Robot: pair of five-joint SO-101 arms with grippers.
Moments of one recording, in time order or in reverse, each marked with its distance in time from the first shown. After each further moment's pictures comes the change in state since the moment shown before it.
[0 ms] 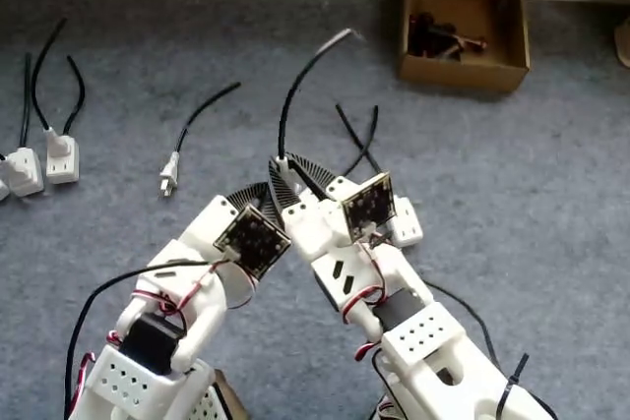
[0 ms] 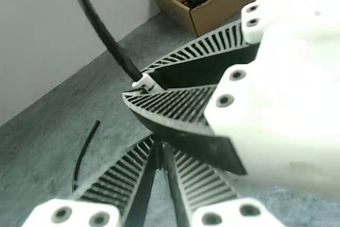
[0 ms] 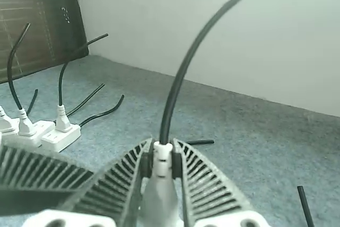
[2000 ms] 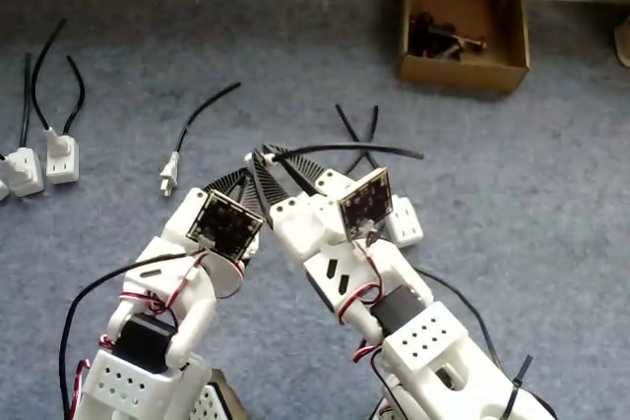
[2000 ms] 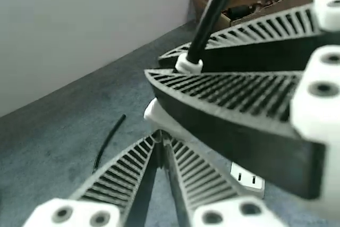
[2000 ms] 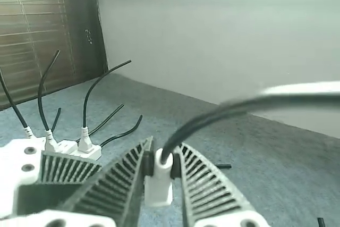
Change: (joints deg) left arm -8.4 -1.9 0.2 -5.1 5.2; right arm -3.3 -0.9 -4.9 6.6 -0.2
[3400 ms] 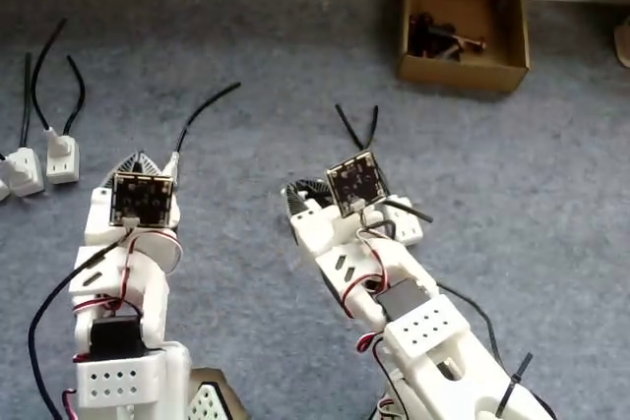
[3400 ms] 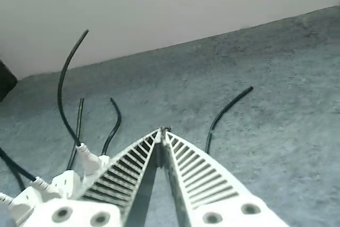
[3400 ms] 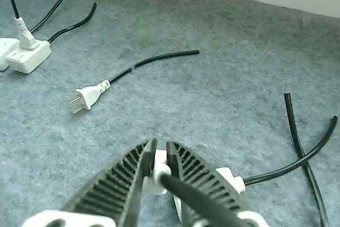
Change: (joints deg) left arm -28.5 -0.2 3.2 -3.5 0.0; right arm 6.1 1.1 0.2 19.0 0.1
